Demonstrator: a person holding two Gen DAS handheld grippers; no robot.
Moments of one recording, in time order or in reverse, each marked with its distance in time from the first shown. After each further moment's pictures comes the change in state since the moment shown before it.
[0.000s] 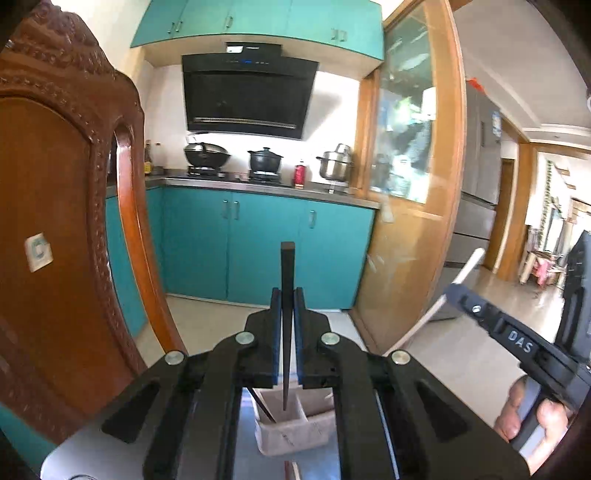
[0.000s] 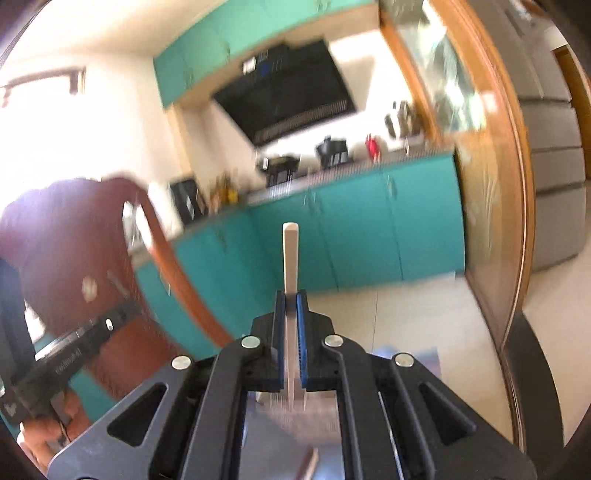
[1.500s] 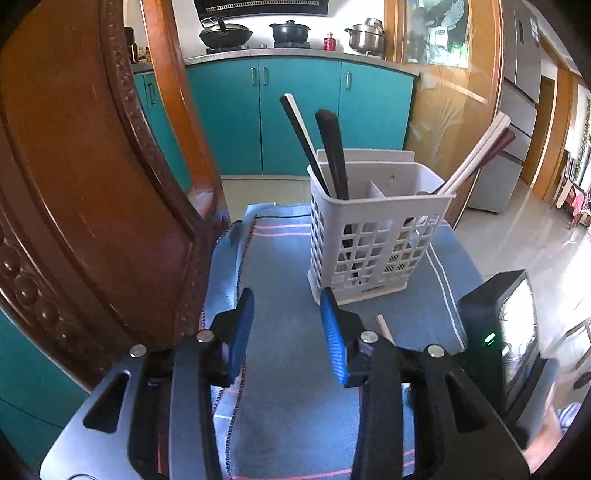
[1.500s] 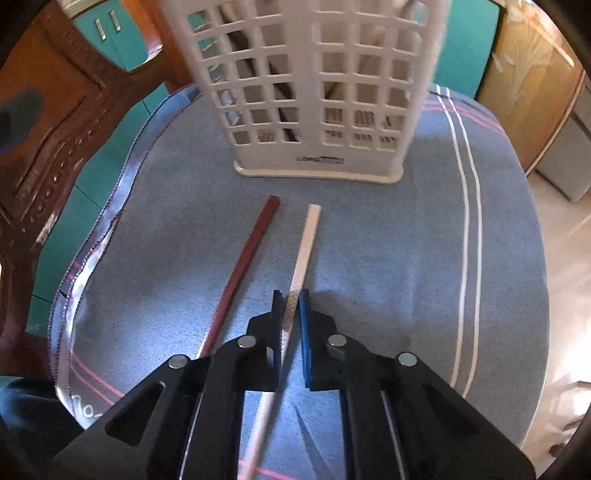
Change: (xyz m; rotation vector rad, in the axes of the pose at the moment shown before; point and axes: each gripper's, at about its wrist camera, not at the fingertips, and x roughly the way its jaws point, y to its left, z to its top) left arm 0.049 0.046 -0.204 0.062 0.444 0.125; right arm 0.143 -0.026 -0.297 -0.152 0.877 -0.191
